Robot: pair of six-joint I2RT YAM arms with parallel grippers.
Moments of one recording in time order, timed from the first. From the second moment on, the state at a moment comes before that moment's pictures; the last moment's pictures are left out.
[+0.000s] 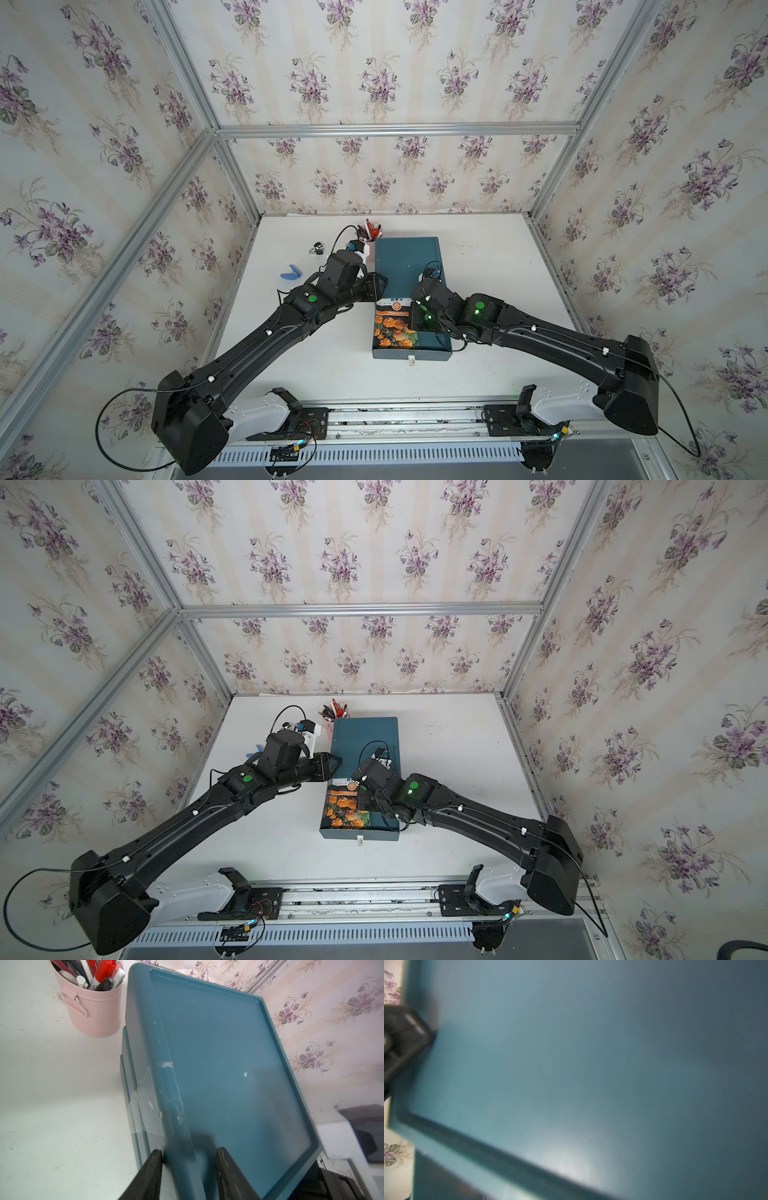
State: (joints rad) left arm -0.62 1.22 1.01 -0.46 0.08 -0.58; right arm 1.05 1.35 1.13 -0.72 0.17 0.95
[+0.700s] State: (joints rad) left arm -0.62 1.23 1.02 -0.46 0.06 -0.58; right arm 1.13 1.13 1.27 -0.85 0.20 0.96
